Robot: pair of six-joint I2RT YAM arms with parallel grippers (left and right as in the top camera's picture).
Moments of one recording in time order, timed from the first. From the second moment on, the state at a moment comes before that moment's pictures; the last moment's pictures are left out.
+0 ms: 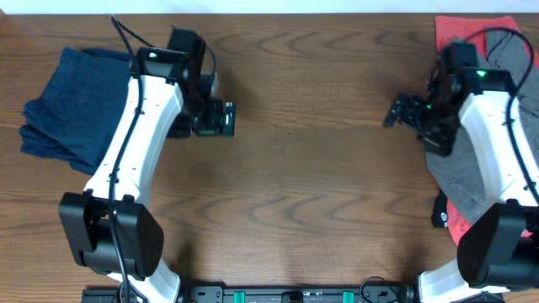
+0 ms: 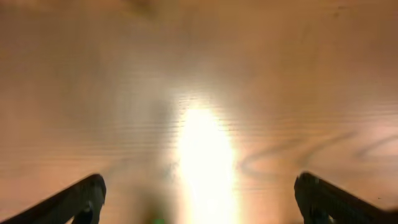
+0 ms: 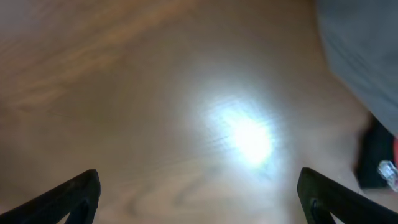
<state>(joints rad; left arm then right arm) -0.18 1.80 1.65 -1.42 0.12 -0.14 -0.07 1.72 1.46 -1.25 -0.19 0.46</state>
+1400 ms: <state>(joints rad) -0.14 0.35 1.09 -1.08 0.00 -0.17 0.14 0.30 0.89 -1.07 0.17 0.39</state>
